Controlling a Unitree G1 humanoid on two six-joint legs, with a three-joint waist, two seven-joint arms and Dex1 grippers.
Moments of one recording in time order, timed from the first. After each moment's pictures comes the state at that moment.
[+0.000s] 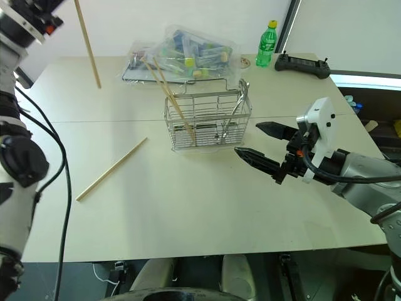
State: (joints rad) left arm -1.32 0.62 0.45 0.69 -0.45 0.46 -0.90; right arm -0.14 -0.92 -0.39 -0.65 1.16 0.84 0.49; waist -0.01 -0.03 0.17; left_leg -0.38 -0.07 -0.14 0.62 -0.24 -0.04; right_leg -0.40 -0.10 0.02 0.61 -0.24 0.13
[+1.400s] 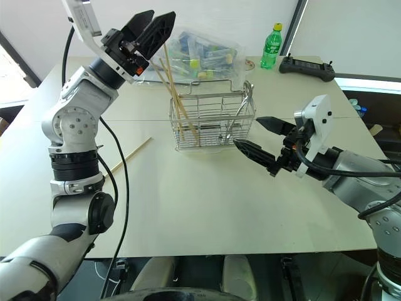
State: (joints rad) left arm -0.94 0.25 0.25 0.02 -0.70 0.58 -0.51; right arm -0.18 -0.87 -0.36 -0.62 1.11 0.82 0.45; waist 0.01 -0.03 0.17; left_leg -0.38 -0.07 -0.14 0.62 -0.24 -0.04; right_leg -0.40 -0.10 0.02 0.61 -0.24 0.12
